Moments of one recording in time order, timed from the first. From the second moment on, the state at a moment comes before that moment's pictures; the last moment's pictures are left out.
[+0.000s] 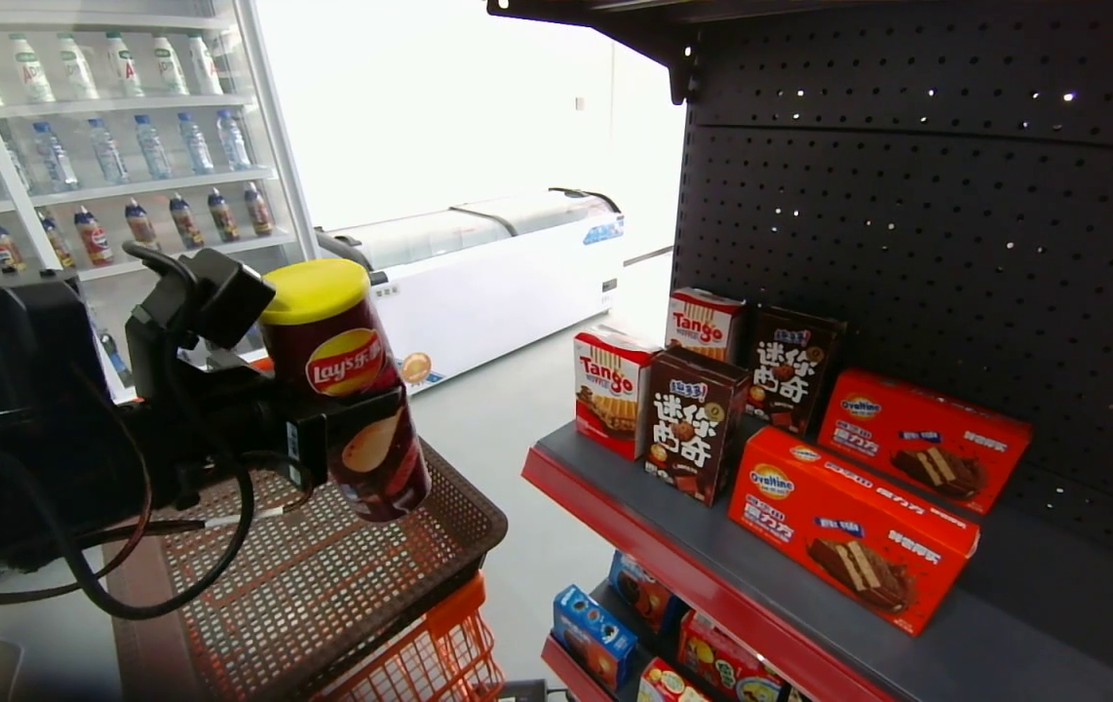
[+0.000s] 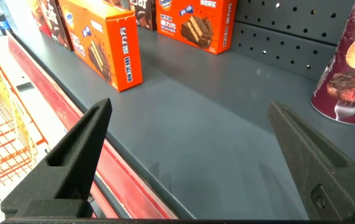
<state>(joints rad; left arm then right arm) -0.23 1.48 -0.68 -0.60 -0.33 0.13 0.00 0.00 0.00 0.00 0.02 0.00</state>
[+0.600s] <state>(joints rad) -0.38 1.43 -0.72 -0.50 -0.33 0.11 0.00 0.00 0.00 0.00 0.02 0.00</state>
